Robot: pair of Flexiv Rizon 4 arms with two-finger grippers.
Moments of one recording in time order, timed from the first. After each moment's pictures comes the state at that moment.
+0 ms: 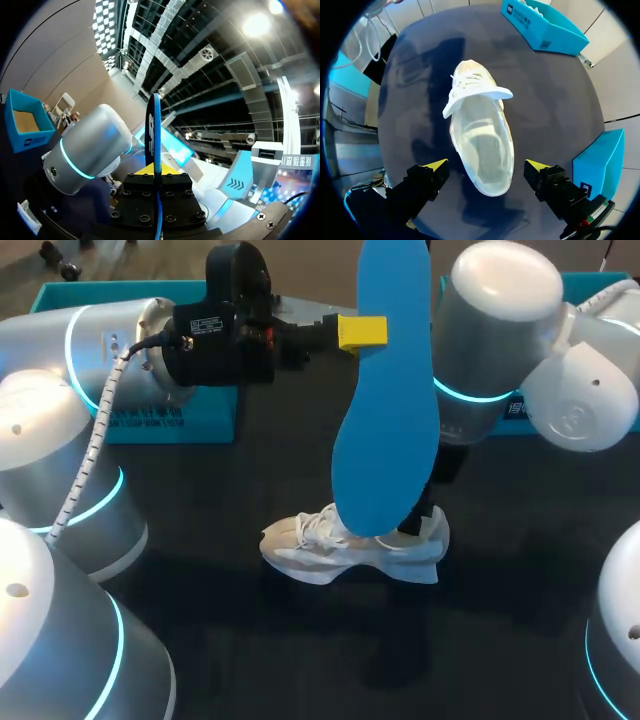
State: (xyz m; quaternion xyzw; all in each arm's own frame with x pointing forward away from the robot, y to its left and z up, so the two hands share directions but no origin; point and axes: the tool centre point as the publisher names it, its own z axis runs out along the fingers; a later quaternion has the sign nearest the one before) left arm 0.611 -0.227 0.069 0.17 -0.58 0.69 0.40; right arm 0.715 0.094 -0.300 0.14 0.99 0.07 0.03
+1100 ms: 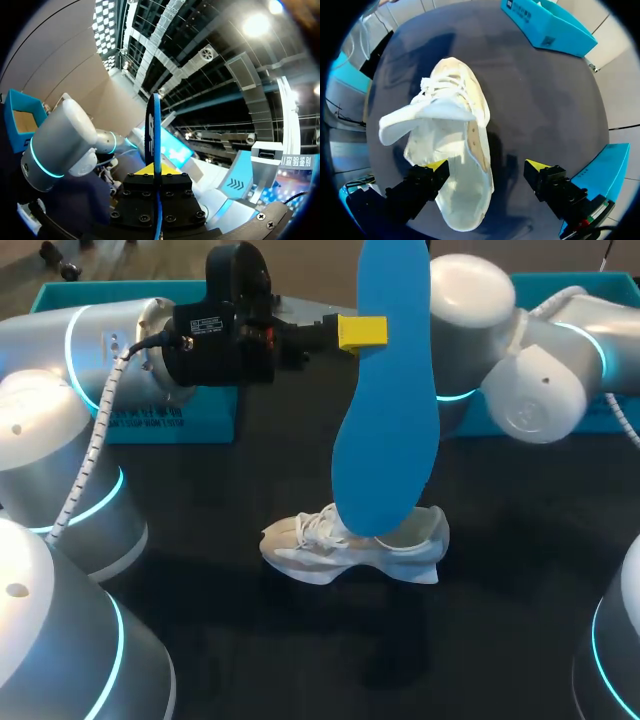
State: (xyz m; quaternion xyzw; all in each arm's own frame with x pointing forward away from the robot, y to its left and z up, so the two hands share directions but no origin) left arm 0.611 -0.227 0.069 0.17 -0.58 0.69 0.40; right arm 0.764 0.116 -0.347 0.11 0.99 0.06 0.03
